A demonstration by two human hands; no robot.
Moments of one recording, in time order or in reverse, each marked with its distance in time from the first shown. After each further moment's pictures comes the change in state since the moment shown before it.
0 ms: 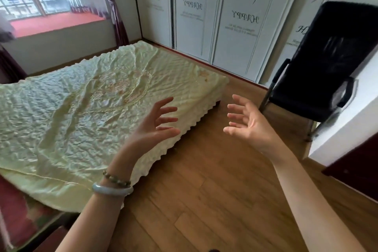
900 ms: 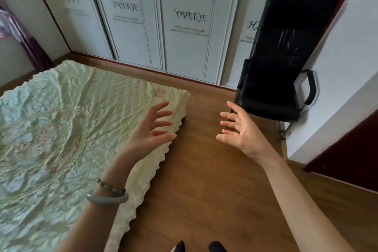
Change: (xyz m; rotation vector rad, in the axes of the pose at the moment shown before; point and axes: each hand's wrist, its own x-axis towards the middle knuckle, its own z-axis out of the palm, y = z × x) left_hand 0.439 -0.065 0.027 0.038 -0.272 0.033; right_hand 0.318 0.102 -0.137 -0.031 0.270 0.164
